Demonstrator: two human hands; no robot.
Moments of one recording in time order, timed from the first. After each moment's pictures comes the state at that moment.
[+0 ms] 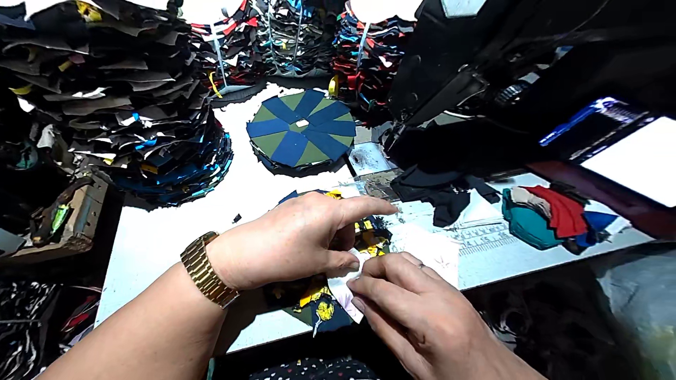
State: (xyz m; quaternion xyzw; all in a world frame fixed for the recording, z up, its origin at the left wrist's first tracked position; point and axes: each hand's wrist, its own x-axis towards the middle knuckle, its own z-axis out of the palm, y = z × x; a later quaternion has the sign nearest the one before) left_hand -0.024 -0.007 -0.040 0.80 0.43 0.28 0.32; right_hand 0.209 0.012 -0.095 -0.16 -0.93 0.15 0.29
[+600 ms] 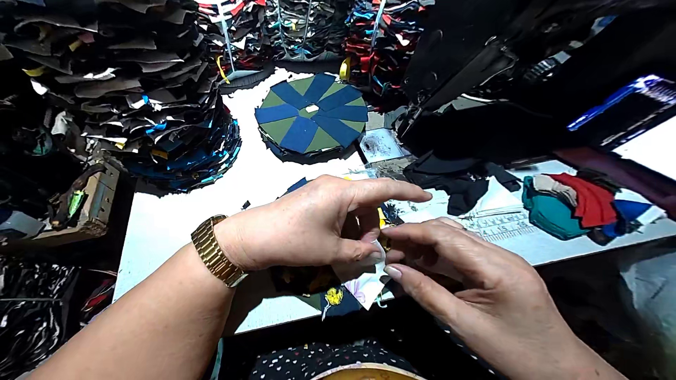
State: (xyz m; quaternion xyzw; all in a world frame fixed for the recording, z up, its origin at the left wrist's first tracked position) left_hand -0.023 -0.007 -0.036 0.78 0.36 0.34 0.38; right_hand 0.219 0.028 -0.080 -0.22 -0.87 0.28 0.34
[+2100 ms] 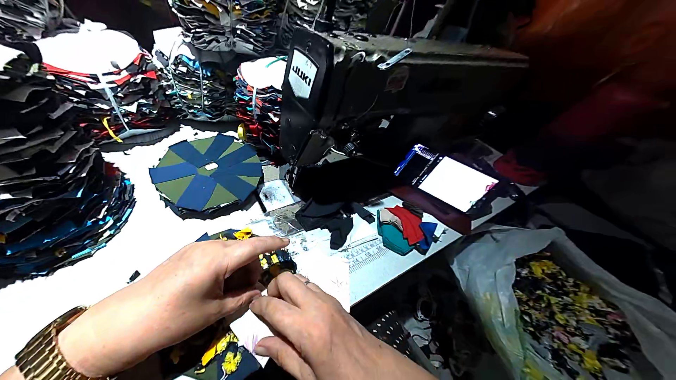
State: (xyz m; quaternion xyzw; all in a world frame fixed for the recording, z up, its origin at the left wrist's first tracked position) left_hand -0.026 0.000 -0.063 0.82 0.45 0.30 0.18; right_hand 0.205 0.022 -0.073 -0.16 -0.93 0.21 0.24
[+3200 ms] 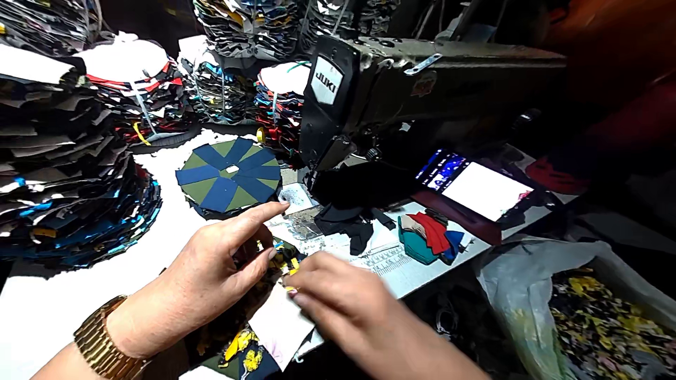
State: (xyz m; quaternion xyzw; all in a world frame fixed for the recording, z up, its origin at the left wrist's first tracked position) left_hand -0.026 0.002 -0.053 0.77 0.47 0.42 0.10; right_hand 0.209 0.046 -0.059 -0.15 -0.90 0.27 0.32
